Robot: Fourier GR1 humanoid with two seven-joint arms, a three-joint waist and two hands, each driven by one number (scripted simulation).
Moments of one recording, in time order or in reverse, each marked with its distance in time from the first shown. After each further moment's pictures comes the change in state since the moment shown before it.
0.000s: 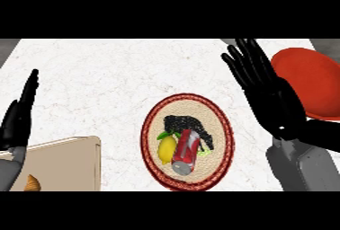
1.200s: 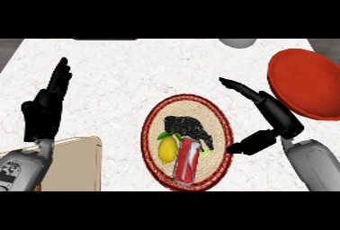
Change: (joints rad) left arm -0.065 -0.161 -0.014 -0.196 0.038 -0.036 0.197; right arm 0.047 -0.208 0.090 0.247 0.455 0.080 -0.111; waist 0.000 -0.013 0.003
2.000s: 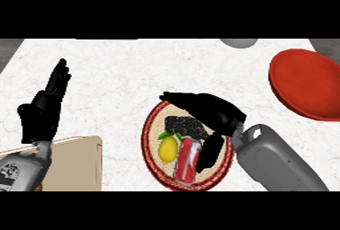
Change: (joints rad) left arm 0.021 -0.026 0.039 -0.015 -0.027 -0.044 -0.003; right arm -0.267 0.138 0.254 -0.072 0.179 0.235 0.565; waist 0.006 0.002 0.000
